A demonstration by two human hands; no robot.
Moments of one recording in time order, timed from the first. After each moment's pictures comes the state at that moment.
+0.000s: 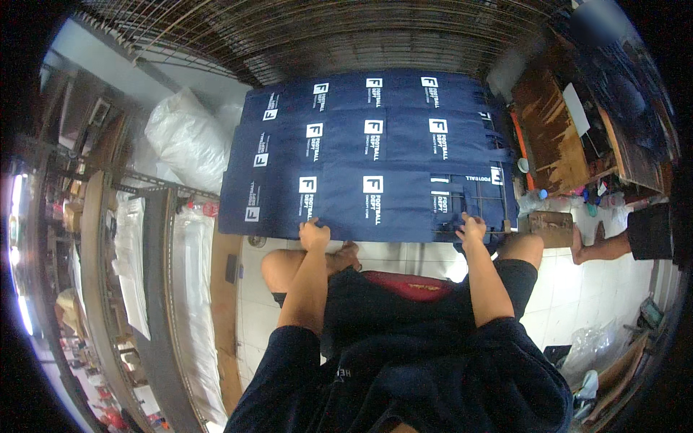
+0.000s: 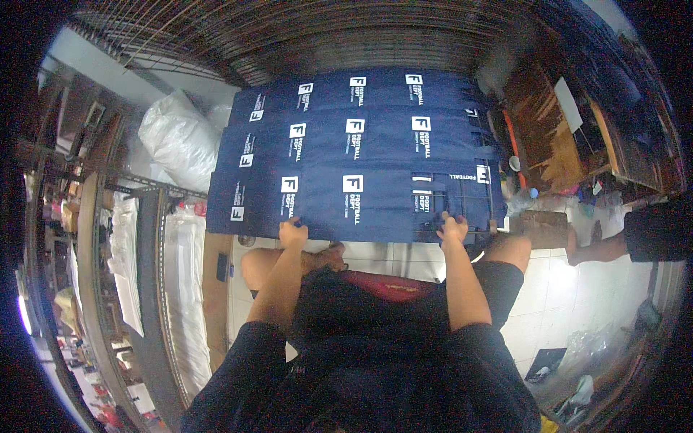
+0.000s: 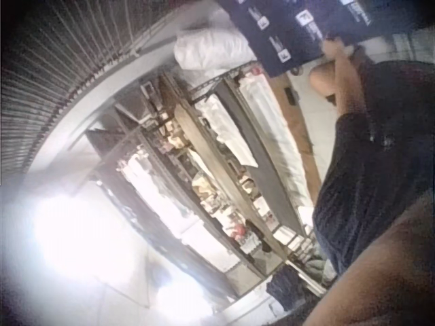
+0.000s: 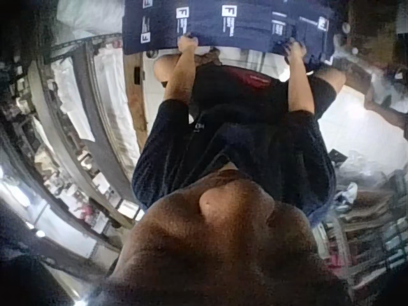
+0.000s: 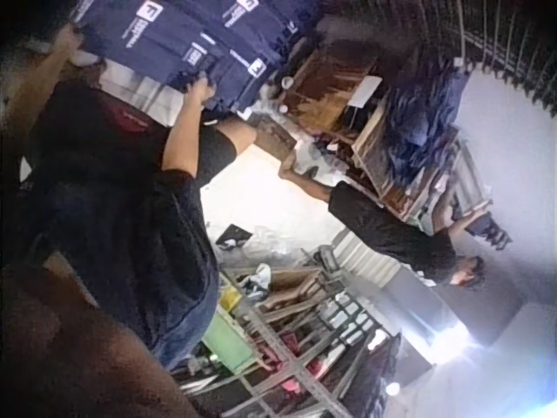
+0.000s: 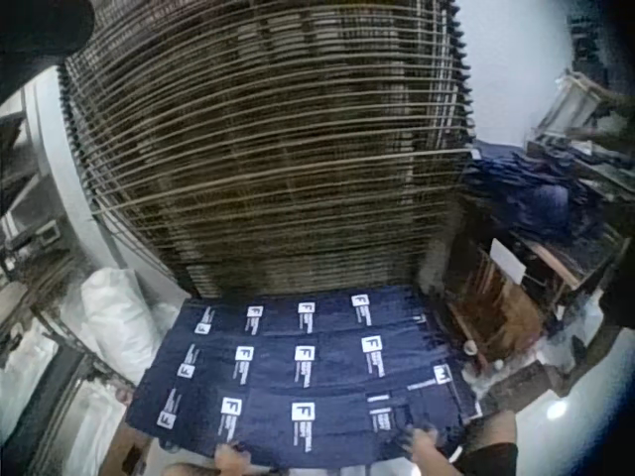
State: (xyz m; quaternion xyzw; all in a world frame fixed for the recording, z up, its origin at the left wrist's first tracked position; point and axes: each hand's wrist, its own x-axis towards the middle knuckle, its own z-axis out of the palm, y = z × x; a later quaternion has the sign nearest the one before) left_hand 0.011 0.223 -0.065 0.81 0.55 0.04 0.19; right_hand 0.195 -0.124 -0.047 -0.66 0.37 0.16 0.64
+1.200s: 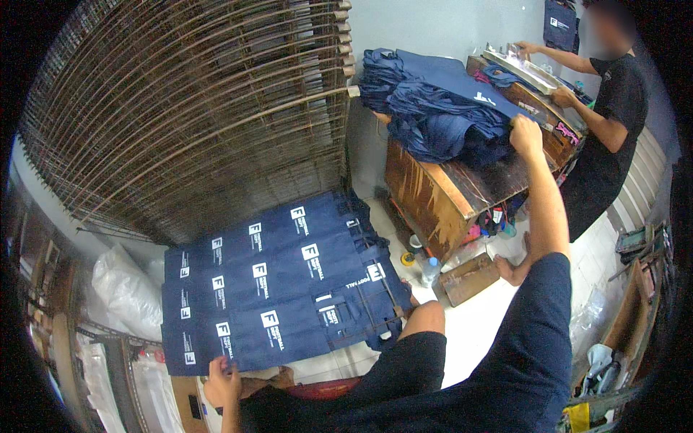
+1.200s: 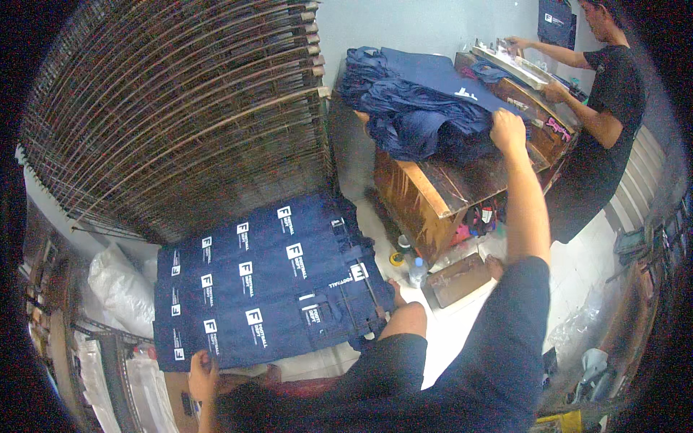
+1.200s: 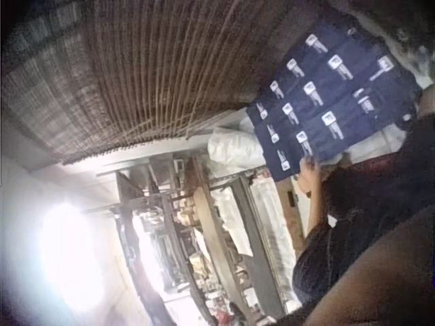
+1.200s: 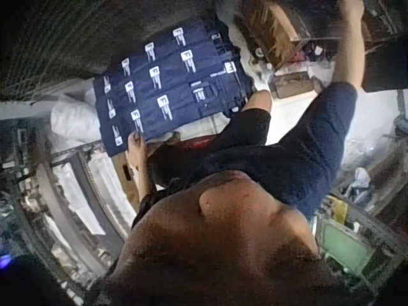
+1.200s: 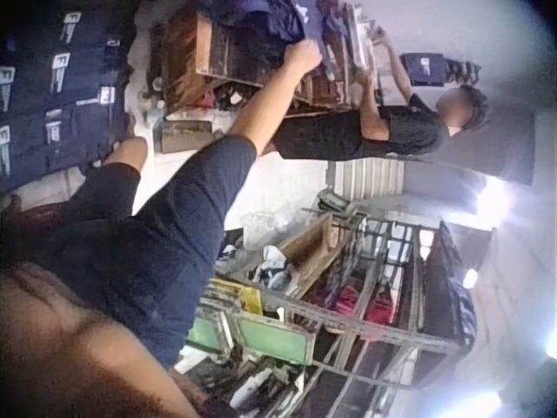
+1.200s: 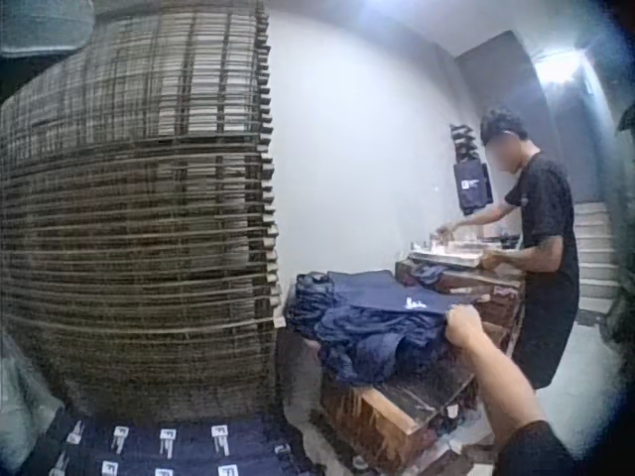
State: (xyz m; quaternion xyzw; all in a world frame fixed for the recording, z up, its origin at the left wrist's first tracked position) left_hand -0.012 0.144 0.104 0.91 0.25 0.25 0.21; right_hand 0.502 -0.516 0.348 -0.95 0.04 -0.29 -0.14
